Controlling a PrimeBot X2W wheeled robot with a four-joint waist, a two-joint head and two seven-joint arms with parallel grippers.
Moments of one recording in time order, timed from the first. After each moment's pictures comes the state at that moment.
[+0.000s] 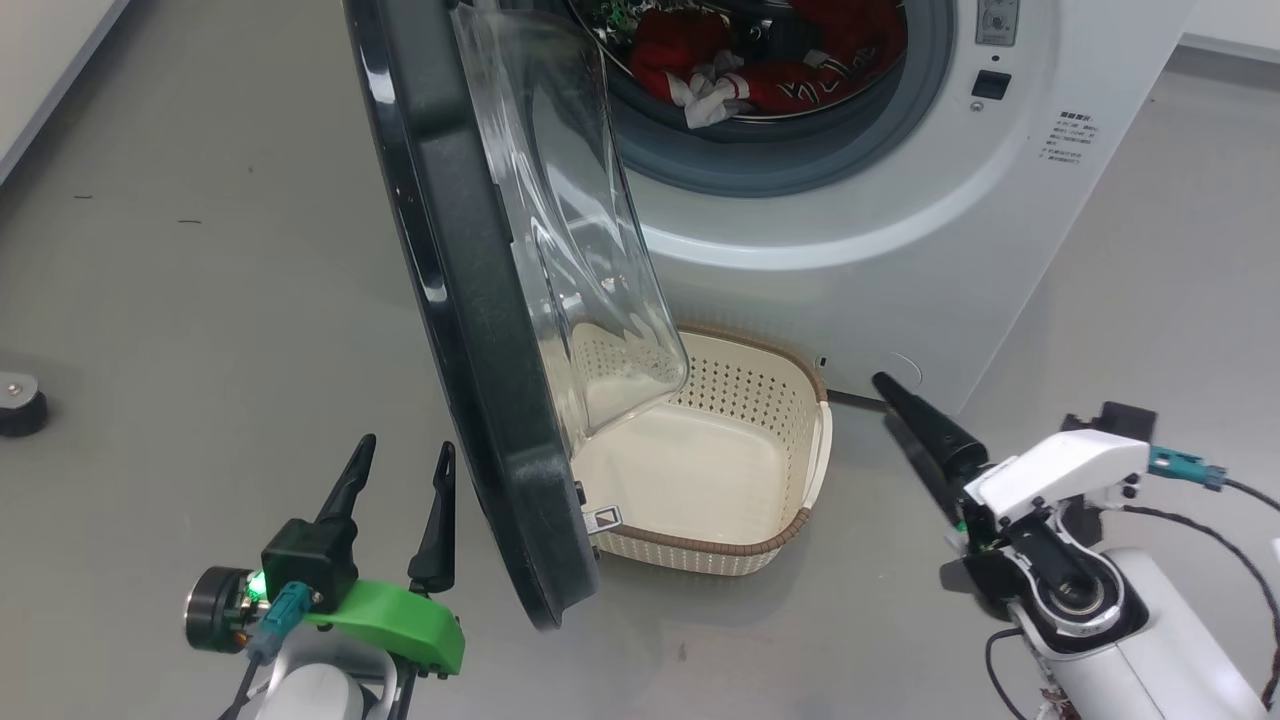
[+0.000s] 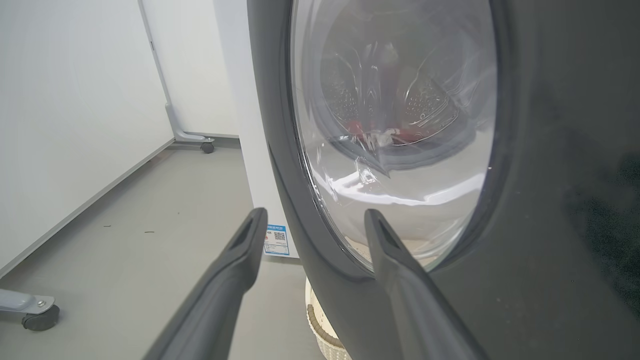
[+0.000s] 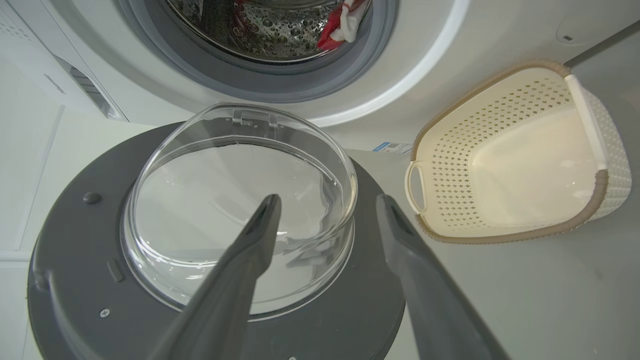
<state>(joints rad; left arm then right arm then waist) -0.16 0.04 -0.27 0.31 -0.29 0.04 -0.25 -0.25 -0.15 0.32 0.29 1.64 0.12 0.25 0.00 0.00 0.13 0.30</state>
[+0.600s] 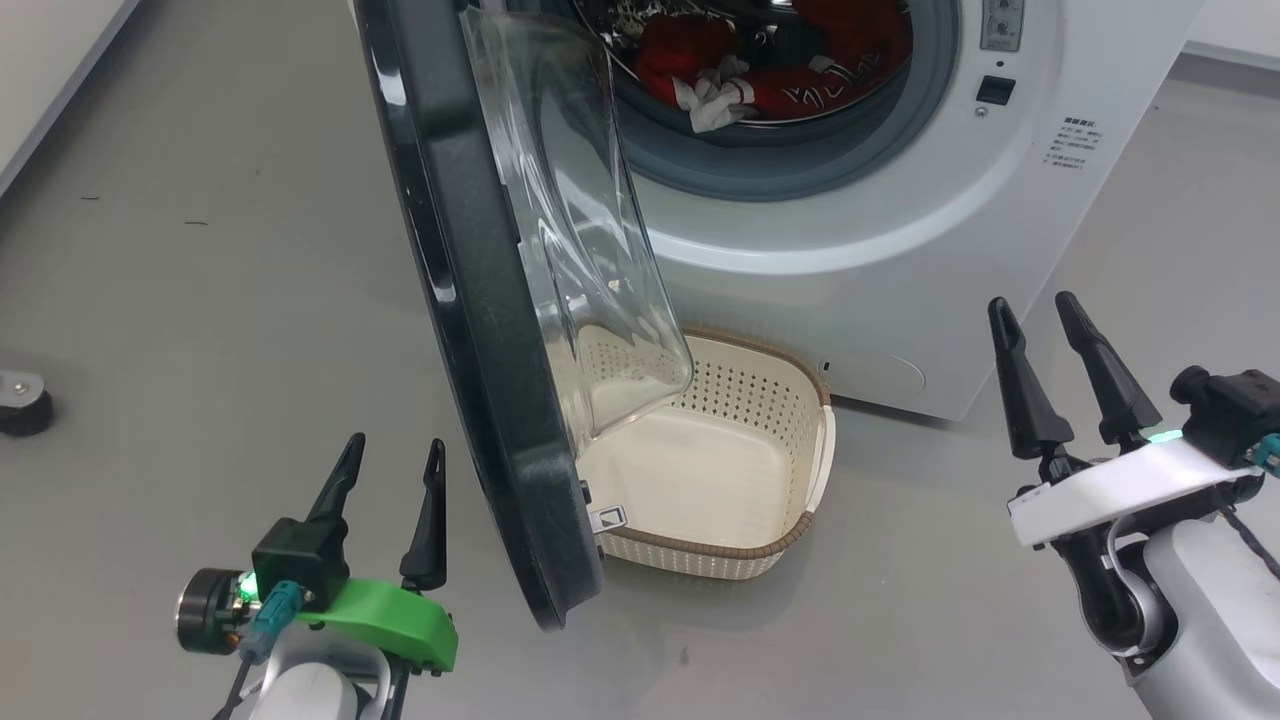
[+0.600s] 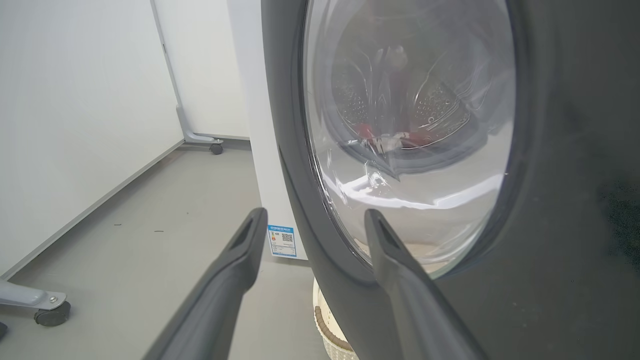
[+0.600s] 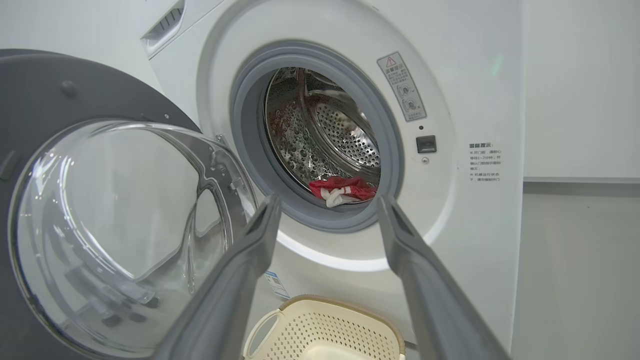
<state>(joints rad) -0.16 0.04 -0.26 0.32 -0.29 0.04 -0.25 -0.25 -0.36 0.42 0.17 0.89 0.12 -0.27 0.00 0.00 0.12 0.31</state>
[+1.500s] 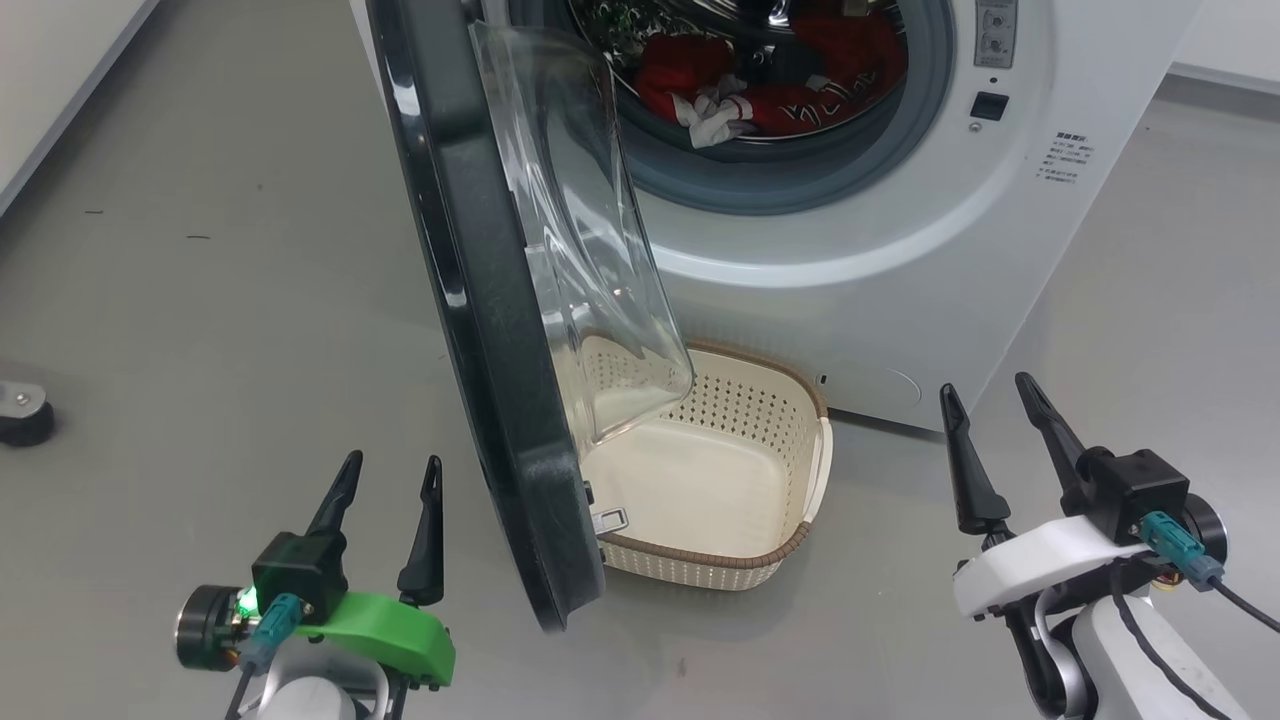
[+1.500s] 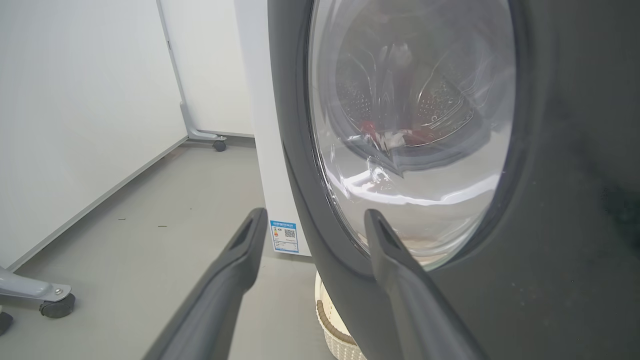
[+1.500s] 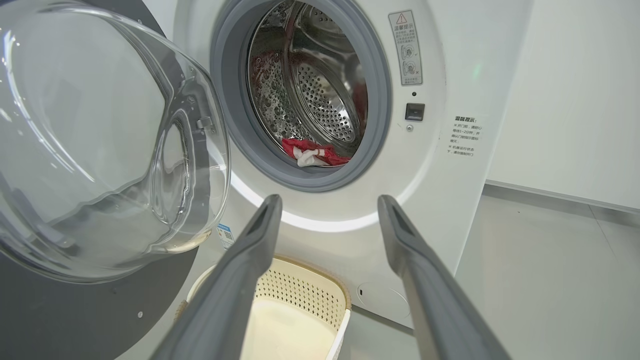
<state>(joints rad) -0.14 0.04 -0.25 0.33 -0.29 0.05 -0.25 -0.15 -0.22 0.33 0.23 0.43 -0.08 -0.26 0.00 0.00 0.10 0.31</state>
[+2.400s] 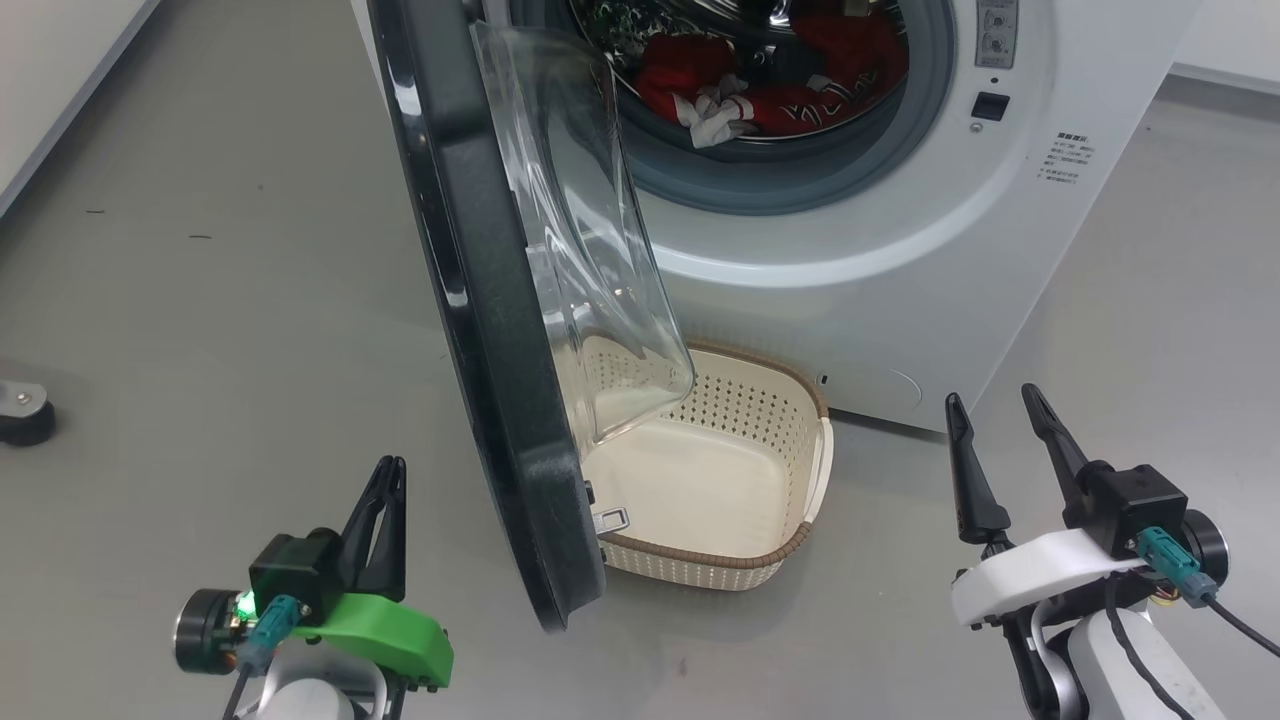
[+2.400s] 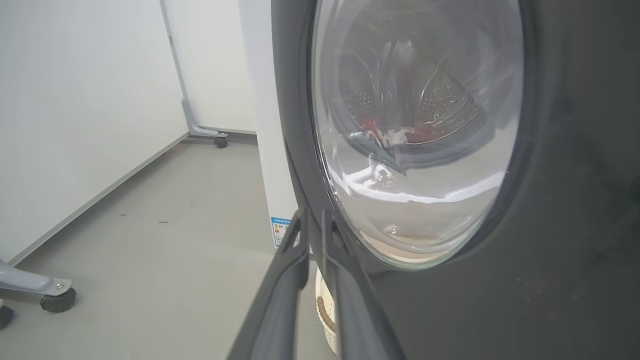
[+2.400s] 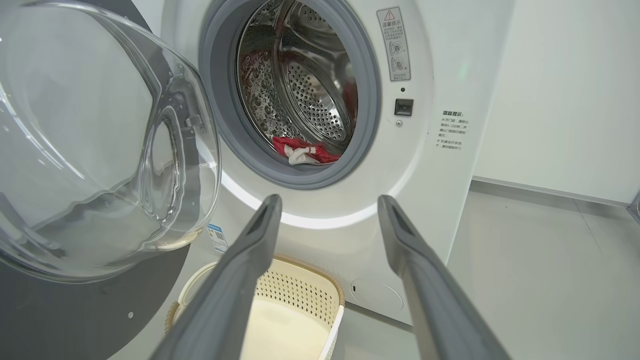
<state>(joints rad) -0.14 0.04 -0.25 0.33 -0.30 0.05 -0.25 -0.11 -0.15 0.24 0.23 0.34 -0.06 -0.26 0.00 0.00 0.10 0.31</state>
